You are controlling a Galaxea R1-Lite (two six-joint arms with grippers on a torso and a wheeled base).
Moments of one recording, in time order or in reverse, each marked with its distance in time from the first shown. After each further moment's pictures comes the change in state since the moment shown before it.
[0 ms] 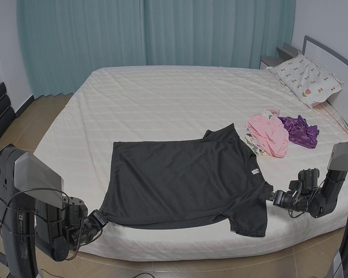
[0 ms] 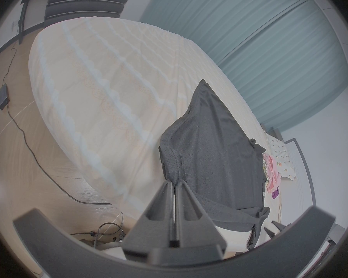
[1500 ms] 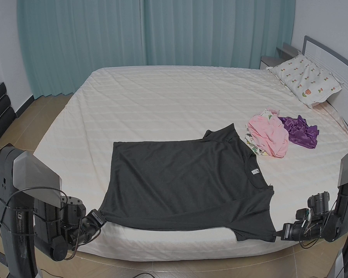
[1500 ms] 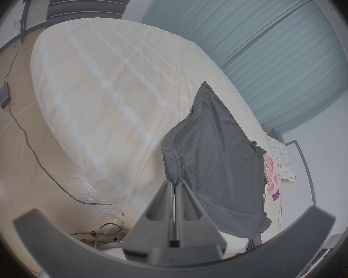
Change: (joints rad) left arm 0.026 -0.008 0.012 0.000 0.002 0.001; right arm 0.013 -0.139 0.436 -0.109 -0.009 -0.112
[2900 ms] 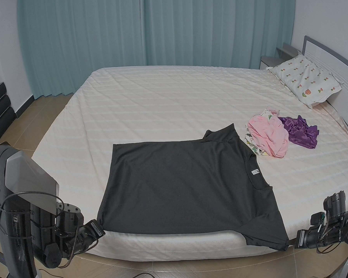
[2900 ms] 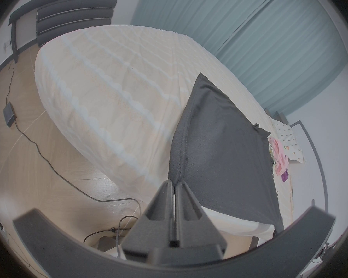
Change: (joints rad) left arm -0.071 -0.055 0.132 0.033 0.043 0.089; right arm 0.025 -0.445 0.035 0.508 -0.081 0.008
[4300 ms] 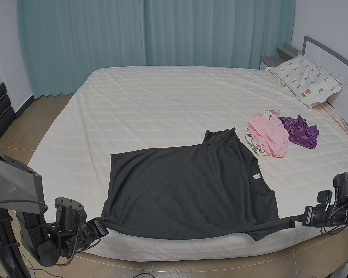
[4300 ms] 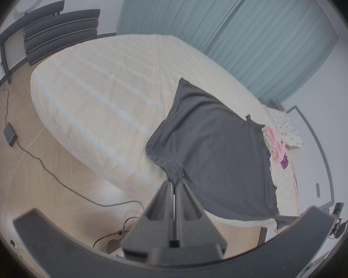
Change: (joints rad) left arm -0.068 -0.225 -0.092 0.270 0.049 0.059; right arm -0.095 -0.091 -0.199 0.089 0.109 -0.043
